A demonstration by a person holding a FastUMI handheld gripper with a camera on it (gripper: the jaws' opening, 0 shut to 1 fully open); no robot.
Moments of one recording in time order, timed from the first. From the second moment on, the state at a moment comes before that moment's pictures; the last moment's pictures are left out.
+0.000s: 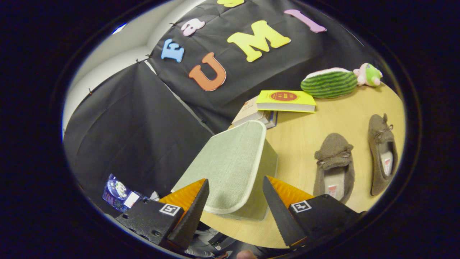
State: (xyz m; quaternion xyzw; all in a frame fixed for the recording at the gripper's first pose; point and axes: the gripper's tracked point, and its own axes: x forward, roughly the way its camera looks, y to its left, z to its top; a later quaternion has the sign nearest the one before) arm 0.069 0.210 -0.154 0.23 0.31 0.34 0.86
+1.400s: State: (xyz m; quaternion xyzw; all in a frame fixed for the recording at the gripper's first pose) arm 0.044 0.292 -0.040 0.36 0.29 0.41 0.79
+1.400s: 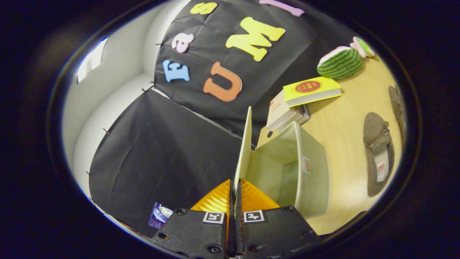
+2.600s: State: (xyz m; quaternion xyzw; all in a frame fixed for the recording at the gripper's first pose) arm 0.004 0.399 0.049 0.06 0.06 0.40 0.91
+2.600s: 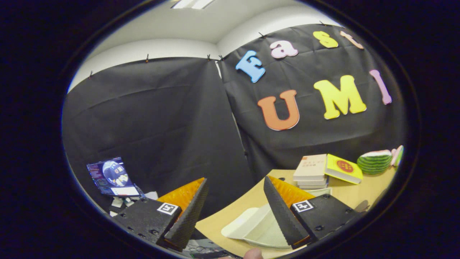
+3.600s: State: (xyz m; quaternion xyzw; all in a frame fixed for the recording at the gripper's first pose) arm 0.036 0.117 0.053 -0.05 0.01 0.12 0.99
